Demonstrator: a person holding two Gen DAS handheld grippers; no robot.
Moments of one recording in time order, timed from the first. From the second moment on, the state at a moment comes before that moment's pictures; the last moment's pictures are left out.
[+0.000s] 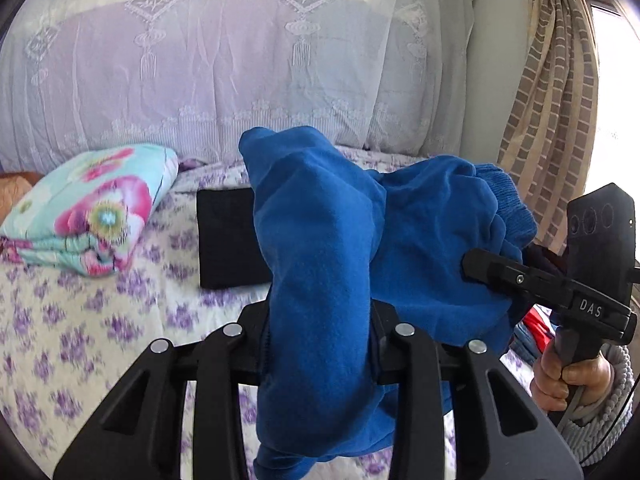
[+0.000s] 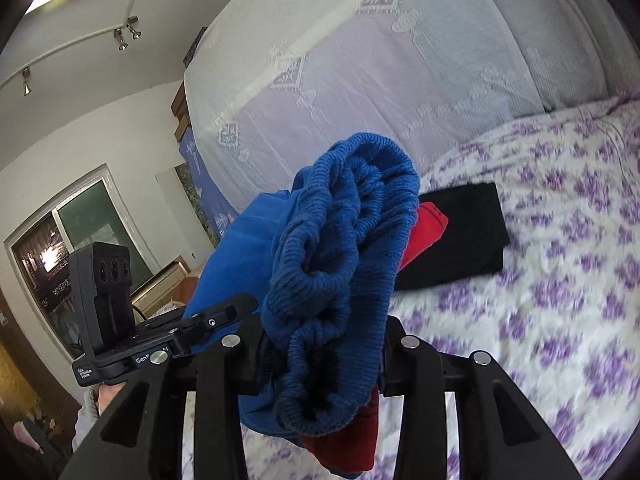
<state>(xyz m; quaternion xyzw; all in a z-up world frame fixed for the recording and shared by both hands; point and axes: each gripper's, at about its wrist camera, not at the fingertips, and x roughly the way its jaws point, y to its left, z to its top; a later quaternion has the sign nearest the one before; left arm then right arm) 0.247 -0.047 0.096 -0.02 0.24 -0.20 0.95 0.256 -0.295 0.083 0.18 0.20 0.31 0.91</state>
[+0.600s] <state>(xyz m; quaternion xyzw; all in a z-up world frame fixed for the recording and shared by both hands) 0.451 -0.067 0.104 -0.01 0.26 -0.14 0.95 0.474 -0.309 0.055 0.24 0.22 0.27 0.91</state>
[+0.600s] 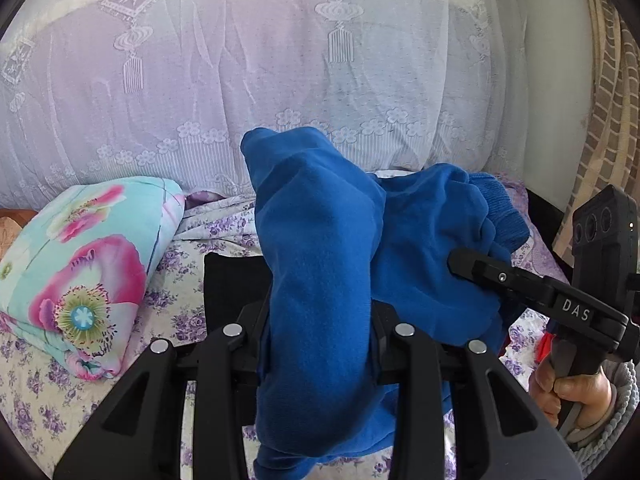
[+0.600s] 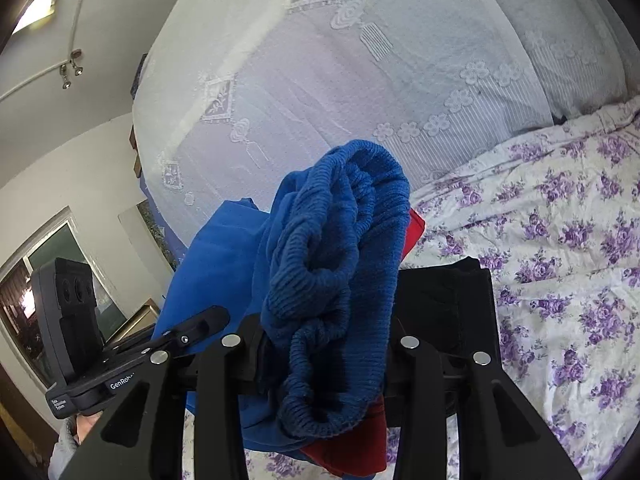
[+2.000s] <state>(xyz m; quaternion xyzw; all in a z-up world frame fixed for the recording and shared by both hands) 0.563 -0.040 0.002 -0.04 0.33 -0.03 0.94 0.531 -0.263 -0.012 0.08 0.24 0.19 0.95</state>
